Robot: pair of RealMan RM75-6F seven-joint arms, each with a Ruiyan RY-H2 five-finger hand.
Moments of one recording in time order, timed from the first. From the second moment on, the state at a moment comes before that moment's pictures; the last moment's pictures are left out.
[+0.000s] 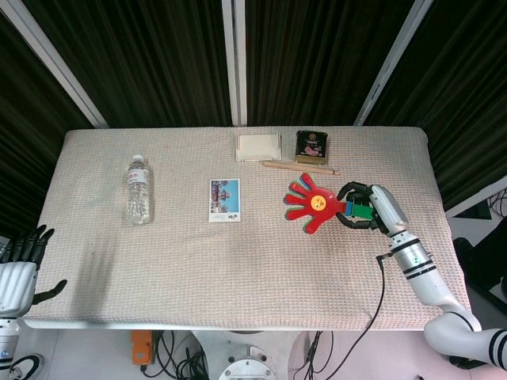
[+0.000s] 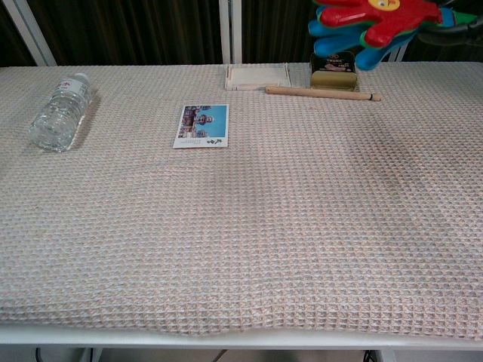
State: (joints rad) left arm -0.07 -1.16 -0.03 -1.52 1.51 1.50 -0.01; right arm 0.55 -1.21 0.24 -1.61 -1.34 1.06 0.53
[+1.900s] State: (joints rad) left arm -0.05 -1.16 -0.03 -1.51 1.50 1.52 -0.02; right arm 0.50 -1.33 0.13 -1.51 -1.40 1.17 0.20
